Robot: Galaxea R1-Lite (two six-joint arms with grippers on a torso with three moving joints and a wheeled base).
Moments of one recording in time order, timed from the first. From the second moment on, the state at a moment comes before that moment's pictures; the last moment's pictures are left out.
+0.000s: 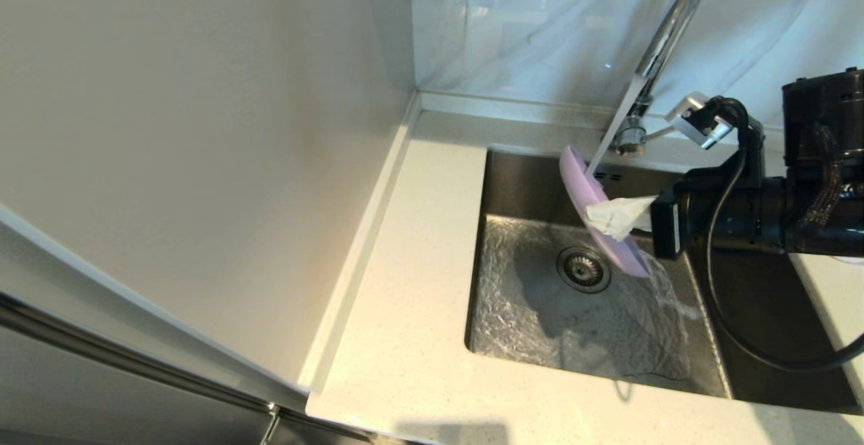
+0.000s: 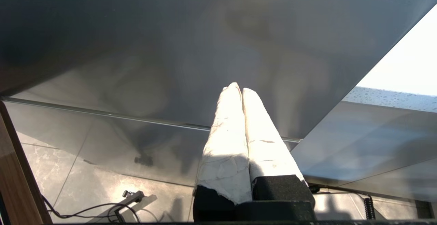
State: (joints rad) left arm 0.00 0.00 0.00 0.00 0.00 0.00; right arm 0.30 1.55 -1.11 -0.05 0.40 -0.11
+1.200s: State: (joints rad) left arm 0.00 0.00 0.00 0.00 0.00 0.00; right arm -0.03 1.50 -1.07 -0.04 0.52 0.04
